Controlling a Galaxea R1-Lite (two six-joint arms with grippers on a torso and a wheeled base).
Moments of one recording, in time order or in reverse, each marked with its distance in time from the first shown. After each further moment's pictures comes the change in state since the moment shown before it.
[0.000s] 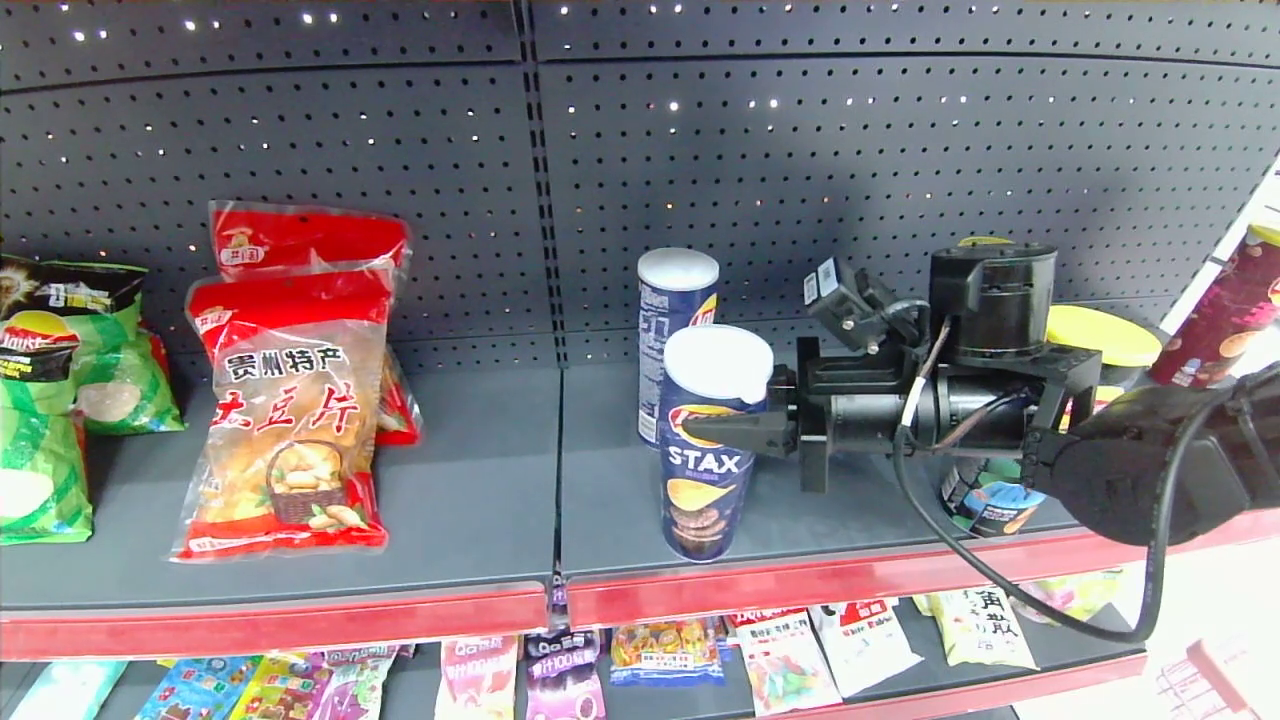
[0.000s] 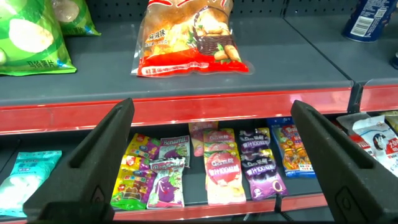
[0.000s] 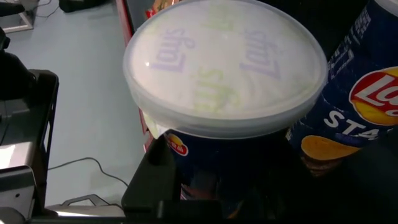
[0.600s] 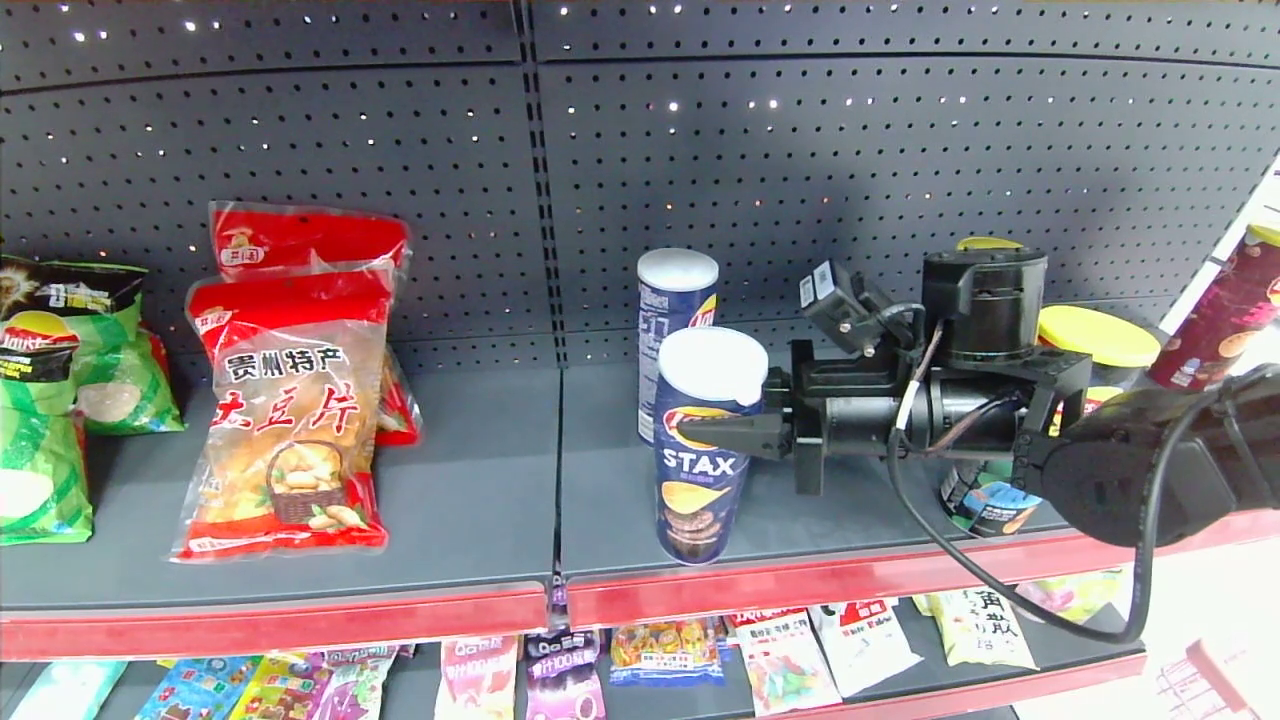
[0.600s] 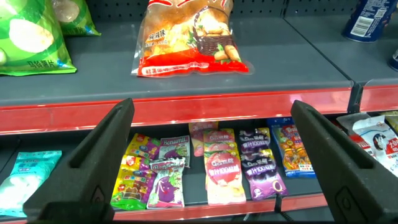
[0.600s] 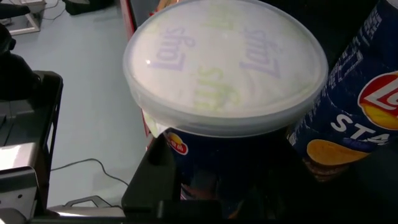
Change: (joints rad) left arm 0.000 0.000 0.000 0.000 0.000 0.000; right arm 0.004 0.017 -0.001 -0.004 0.020 0.003
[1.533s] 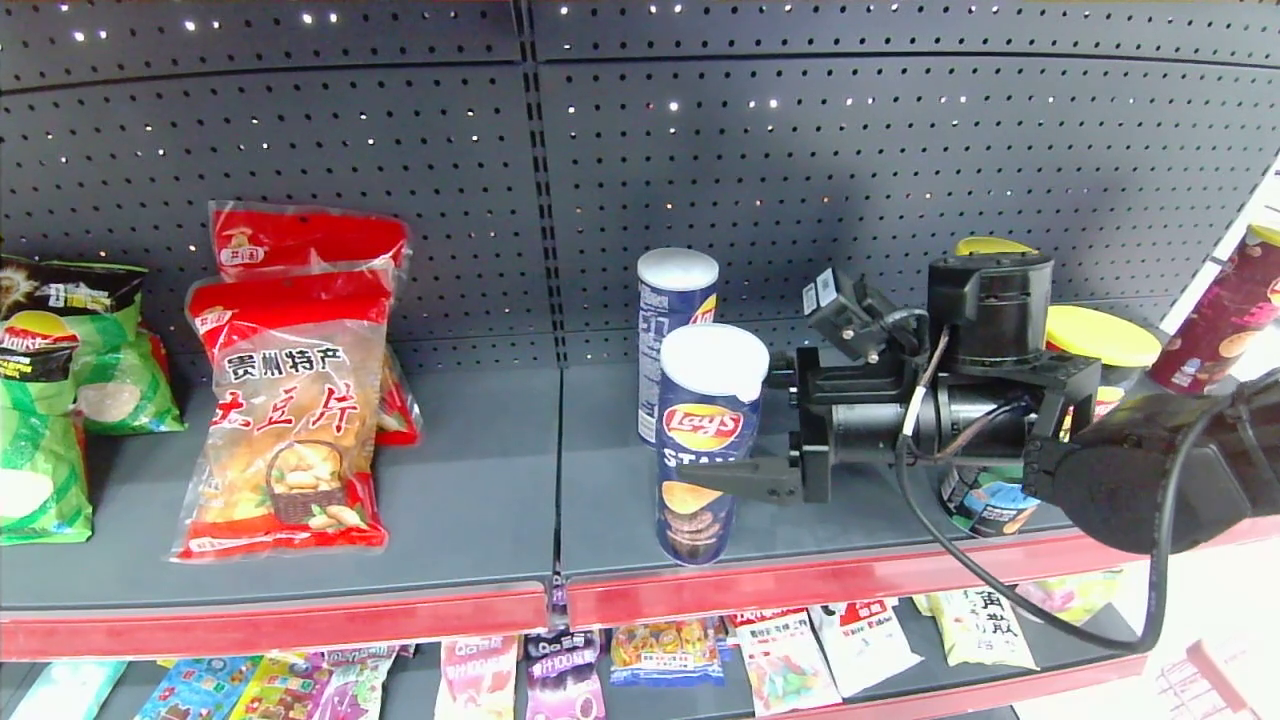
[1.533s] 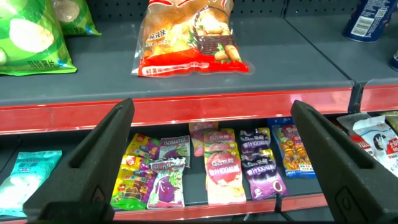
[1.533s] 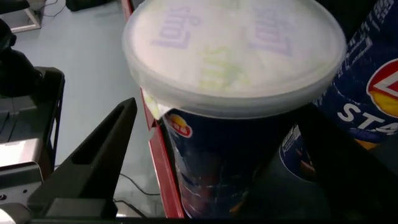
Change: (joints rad) left arm 0.000 0.000 0.000 0.000 0.000 0.000; right arm -0.003 -0.024 0.026 0.007 -0.012 0.006
